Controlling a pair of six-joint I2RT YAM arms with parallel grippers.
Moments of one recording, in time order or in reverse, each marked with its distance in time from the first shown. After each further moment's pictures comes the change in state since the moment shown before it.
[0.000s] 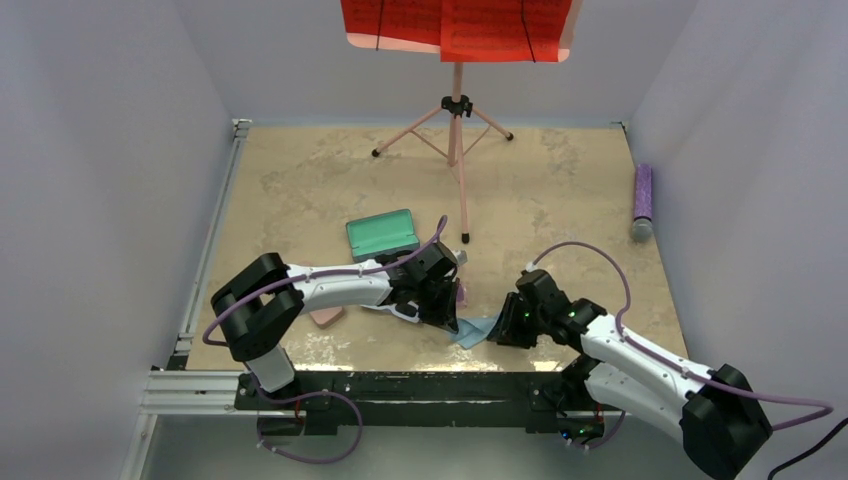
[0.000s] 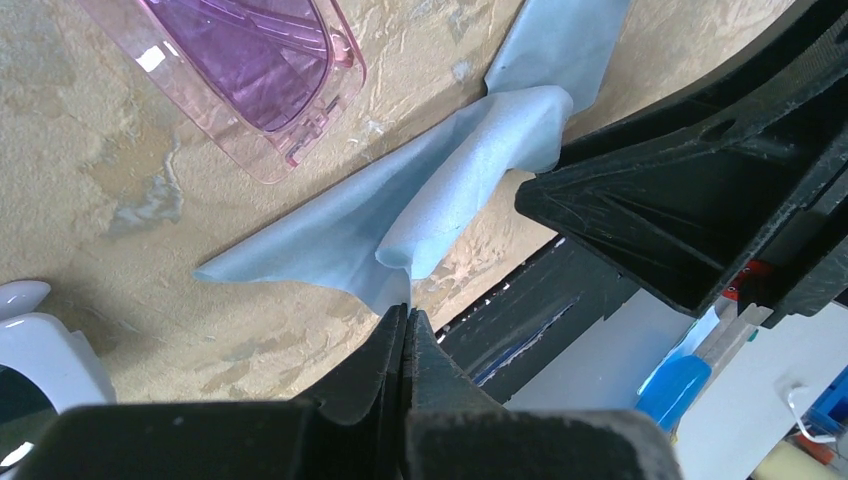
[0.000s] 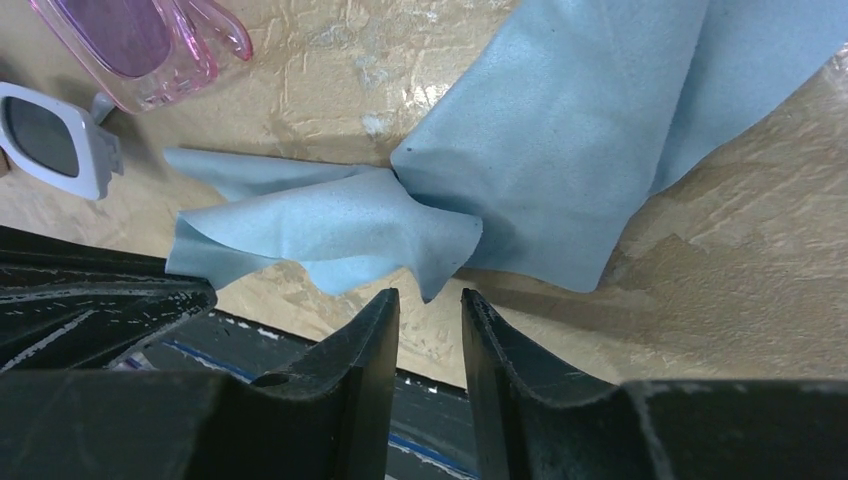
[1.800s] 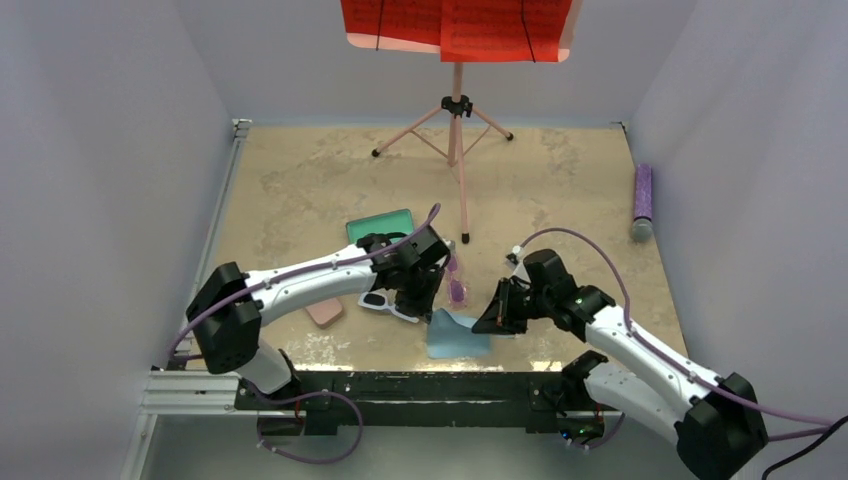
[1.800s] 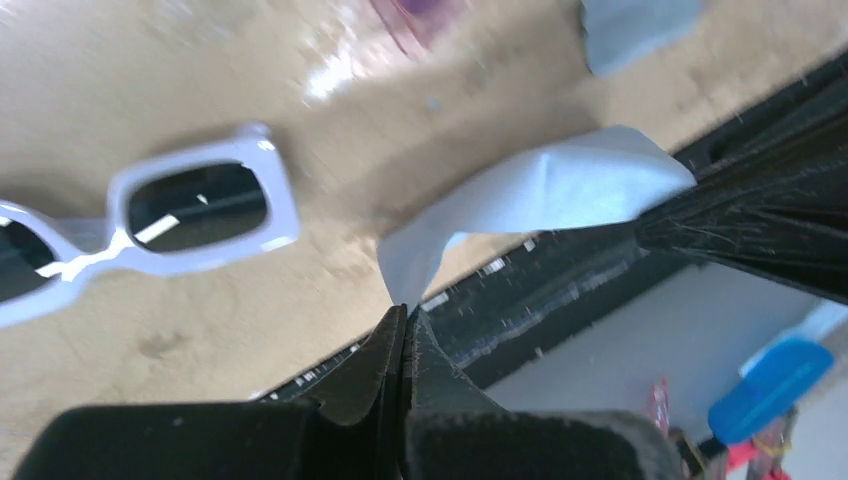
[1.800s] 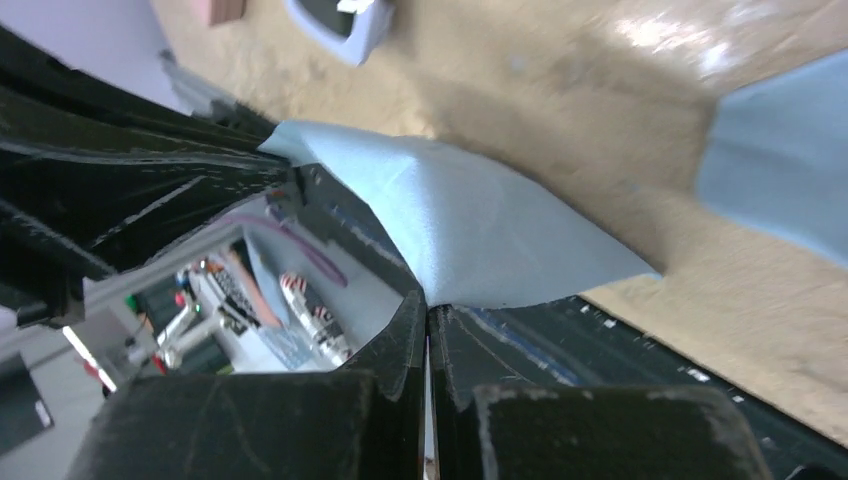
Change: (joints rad) left arm 0.008 -0.161 0.157 -0.476 -0.111 0.177; right arm -0.048 -0.047 0.127 0.013 -0.394 -0.031
